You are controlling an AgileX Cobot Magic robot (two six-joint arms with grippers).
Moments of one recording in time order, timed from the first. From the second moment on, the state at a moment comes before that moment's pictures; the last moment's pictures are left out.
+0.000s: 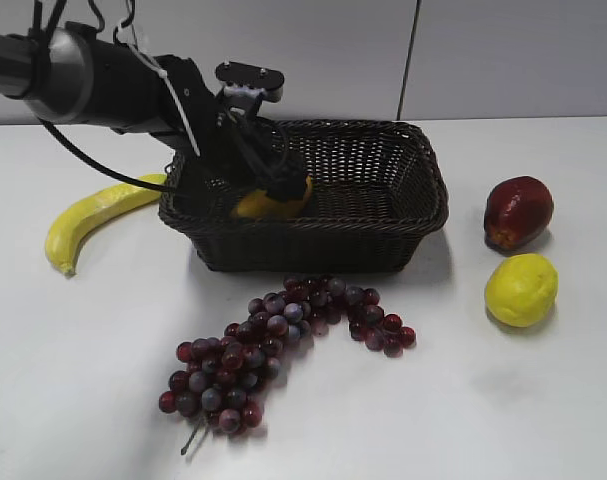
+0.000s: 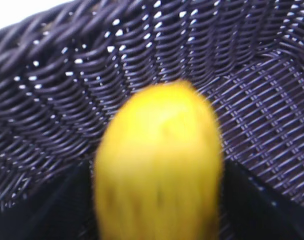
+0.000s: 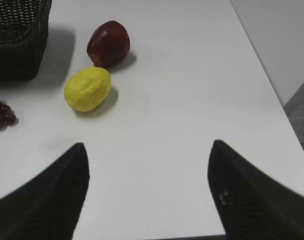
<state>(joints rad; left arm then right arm) -0.53 2.17 -1.51 -0.35 0.26 0.45 0.01 0.00 -0.50 -0.05 1.05 -0.04</state>
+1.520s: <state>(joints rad) 0.10 1.42 -1.22 -0.13 1.21 0.19 0.01 0.00 -0.50 -0.05 1.05 -0.04</state>
